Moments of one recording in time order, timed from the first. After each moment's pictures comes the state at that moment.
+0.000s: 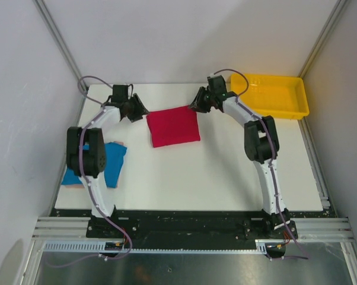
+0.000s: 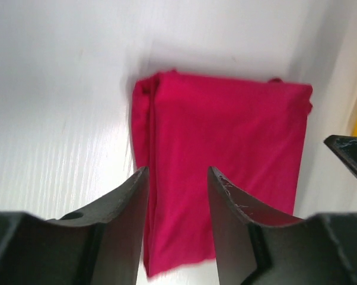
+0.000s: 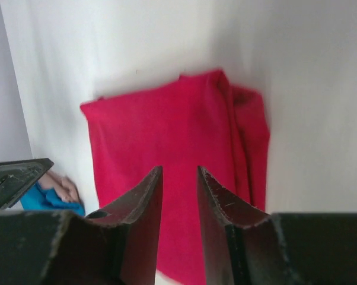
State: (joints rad) left arm -0.09 2.03 1.52 -0.31 0.22 -0.60; right arm 0.36 2.47 2.12 -0.34 -0.34 0.72
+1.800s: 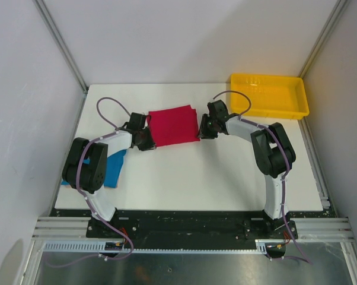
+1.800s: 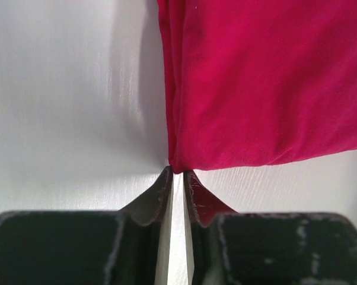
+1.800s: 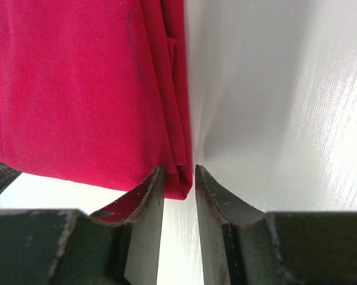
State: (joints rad) left arm -0.28 1.75 0.99 -0.23 0.08 -0.57; right arm 0.45 2.05 1.41 -0.26 -0.17 0.59
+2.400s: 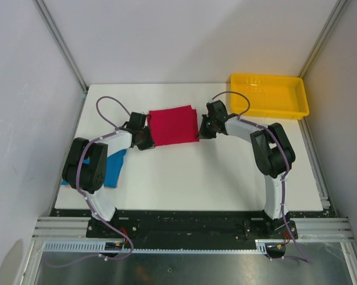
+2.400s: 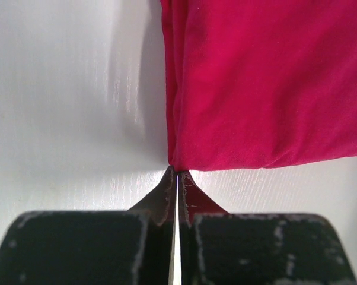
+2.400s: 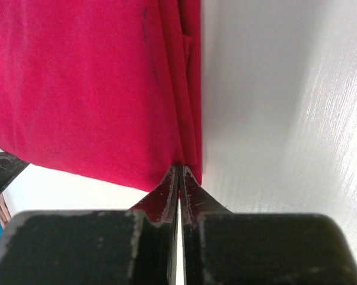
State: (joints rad) left arm -0.28 1.75 1.00 -0.23 0.06 -0.56; right arm 0.46 2.05 1.41 -0.25 -0.20 0.62
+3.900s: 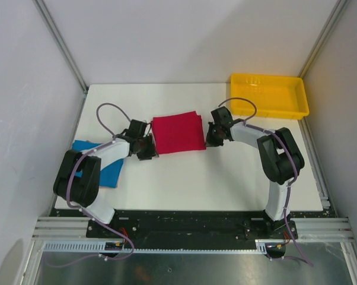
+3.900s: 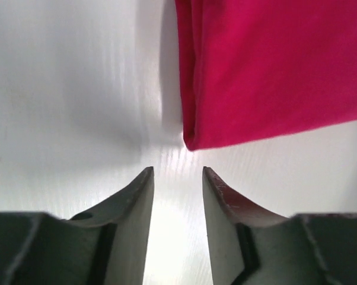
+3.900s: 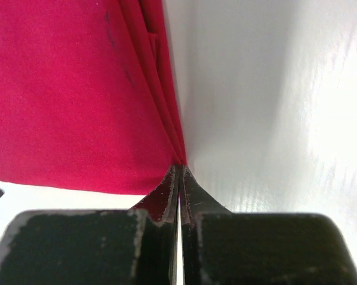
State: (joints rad) left arm -0.33 1.61 0.88 -0.30 0.09 -0.56; right arm 0.45 1.94 1.27 -0.30 -0.13 0.62
